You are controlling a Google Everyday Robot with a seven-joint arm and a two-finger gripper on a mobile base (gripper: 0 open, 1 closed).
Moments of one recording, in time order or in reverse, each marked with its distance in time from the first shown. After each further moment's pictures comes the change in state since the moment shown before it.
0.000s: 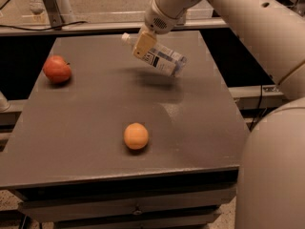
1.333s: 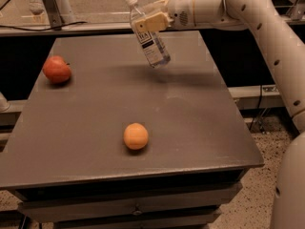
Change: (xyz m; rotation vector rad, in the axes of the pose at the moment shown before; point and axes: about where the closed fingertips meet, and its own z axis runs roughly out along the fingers) arm -0.029 -0.039 -0.059 -0.019 -0.745 0.165
